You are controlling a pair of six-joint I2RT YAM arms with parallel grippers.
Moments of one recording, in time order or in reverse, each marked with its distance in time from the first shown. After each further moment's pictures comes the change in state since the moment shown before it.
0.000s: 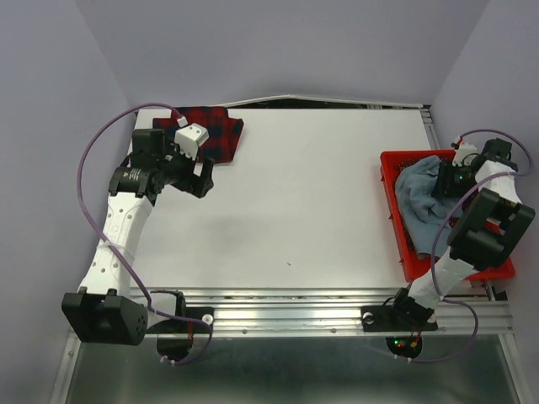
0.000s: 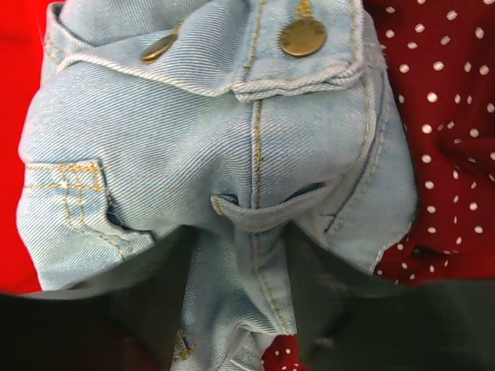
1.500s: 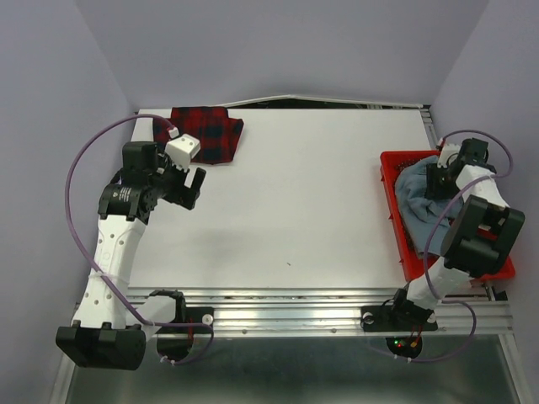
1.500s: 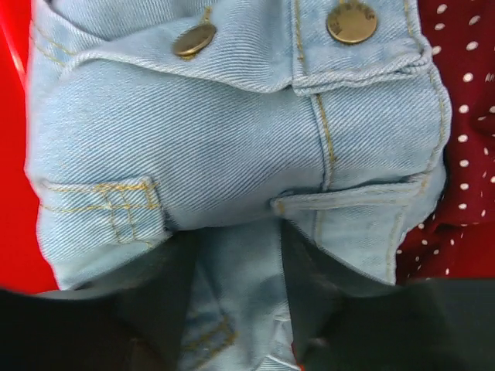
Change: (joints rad) left arm 0.000 -0.146 -0.036 -0.094 -0.169 0.042; right arm 0.130 -0.091 -0.143 0.126 0.227 0.081
